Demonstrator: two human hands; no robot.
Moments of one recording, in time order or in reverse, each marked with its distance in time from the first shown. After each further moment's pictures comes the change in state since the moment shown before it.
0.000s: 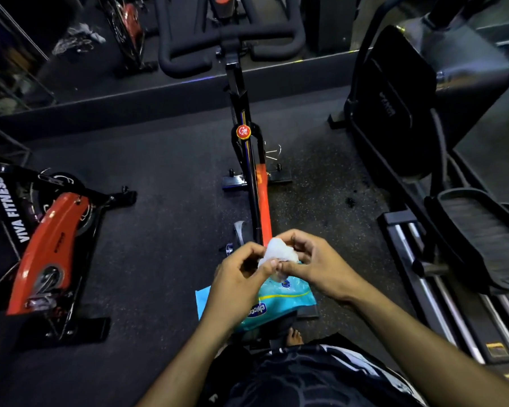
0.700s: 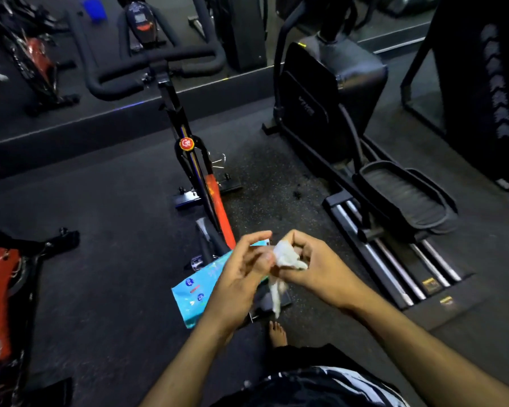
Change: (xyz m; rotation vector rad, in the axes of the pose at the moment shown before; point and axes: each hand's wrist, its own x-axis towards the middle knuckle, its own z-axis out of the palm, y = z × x) left_hand -0.064 0.026 0.017 -0.323 -0.388 0.013; right_hand -0.120 -0.032 0.045 -0.057 0.304 -0.050
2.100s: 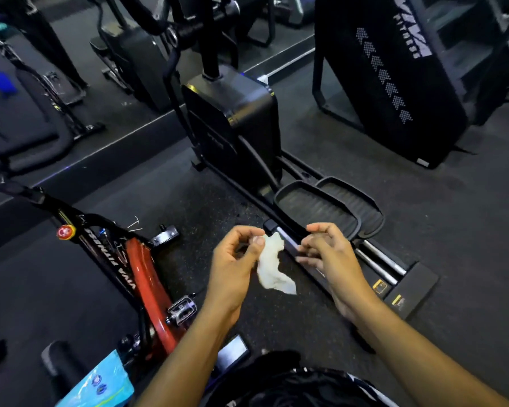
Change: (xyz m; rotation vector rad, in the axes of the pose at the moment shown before) left_hand 0.223 0.023 0.305 0.067 -0.028 0.077; right_hand -0.044 0.012 -0.345 0.381 0.768 0.088
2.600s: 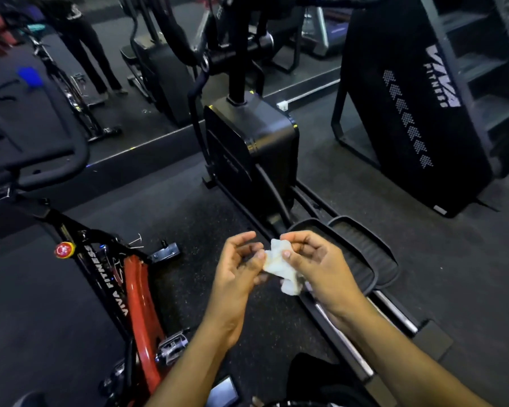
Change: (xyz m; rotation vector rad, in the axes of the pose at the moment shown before) left_hand 0.088 0.024 -0.021 -0.297 0.029 -0.052; right_hand 0.092 -0.052 0.065 -0.030 -0.321 -0.143
